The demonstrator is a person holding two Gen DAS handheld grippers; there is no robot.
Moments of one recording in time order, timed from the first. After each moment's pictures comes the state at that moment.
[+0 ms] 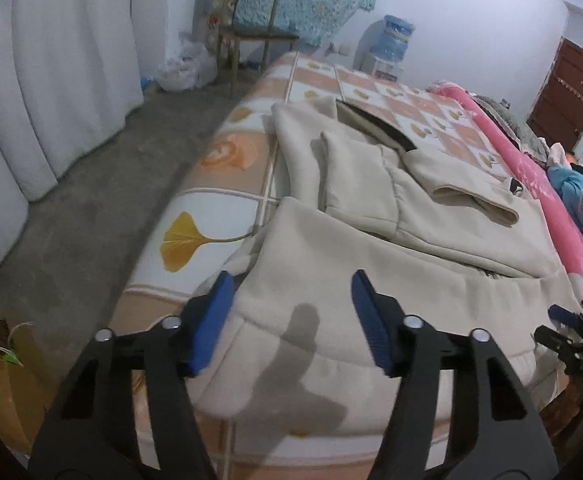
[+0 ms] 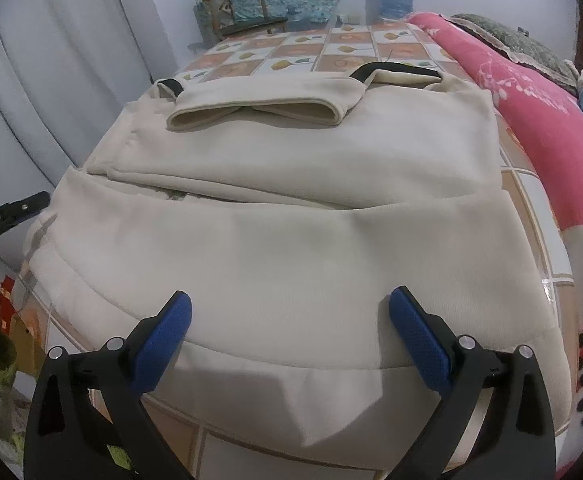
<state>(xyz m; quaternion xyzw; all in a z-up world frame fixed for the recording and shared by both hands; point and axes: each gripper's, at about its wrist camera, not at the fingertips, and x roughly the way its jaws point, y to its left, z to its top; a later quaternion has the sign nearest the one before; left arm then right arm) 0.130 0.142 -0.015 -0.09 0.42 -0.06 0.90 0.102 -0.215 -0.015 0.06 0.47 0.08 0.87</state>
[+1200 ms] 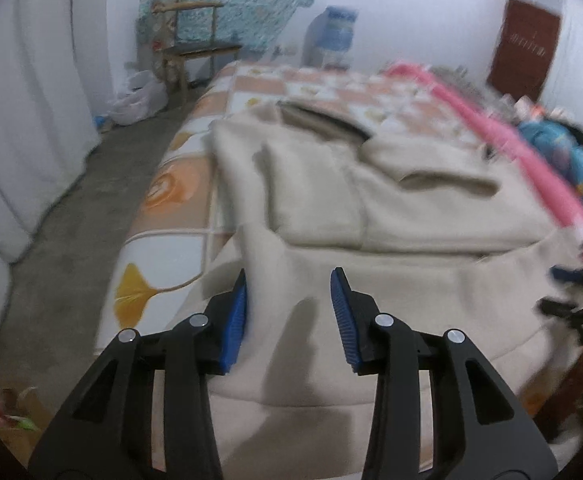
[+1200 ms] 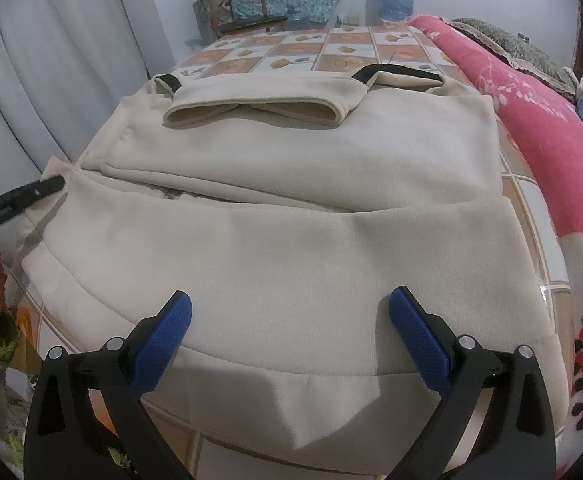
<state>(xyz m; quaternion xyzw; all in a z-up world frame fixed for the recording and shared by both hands) 0.147 0.111 -0.022 0.00 0.40 -0.11 0.91 0.104 -0.210 -0.017 0.04 0.48 0.08 0.88</state>
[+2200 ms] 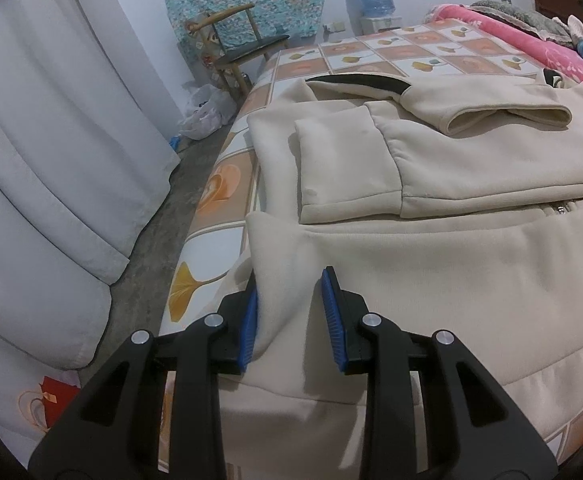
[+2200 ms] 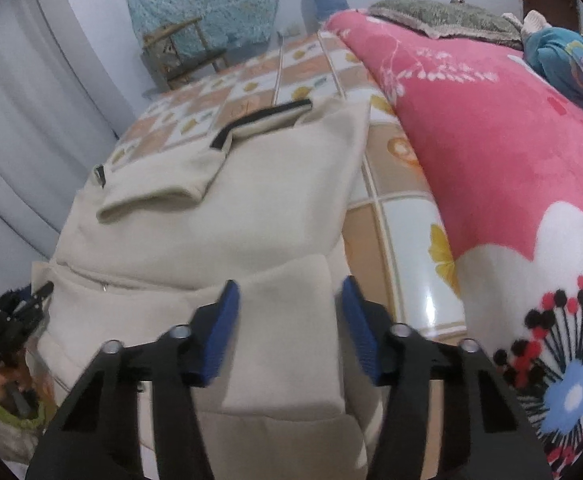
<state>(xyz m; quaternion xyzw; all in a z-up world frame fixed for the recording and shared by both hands) 0.143 0.063 -0.029 0.15 0.41 0.03 0.90 0.121 -0.330 0.004 0.15 0.46 0.03 0.87</state>
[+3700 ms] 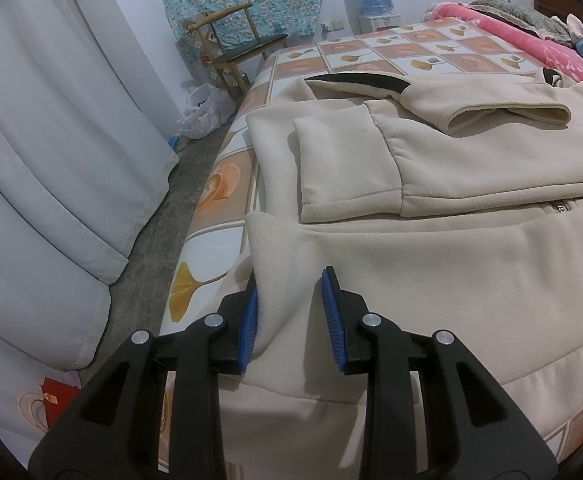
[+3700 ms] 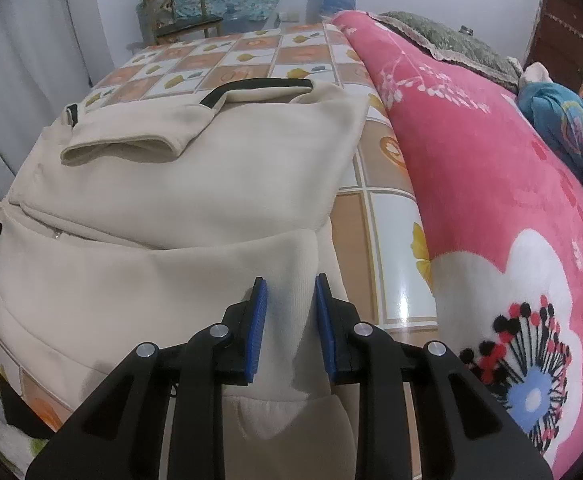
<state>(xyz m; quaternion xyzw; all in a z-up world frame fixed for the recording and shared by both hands) 0.144 0.062 -0.031 0.15 0.41 0.03 0.90 0.120 -0.302 0.000 0.01 0.49 -0.02 0.87</state>
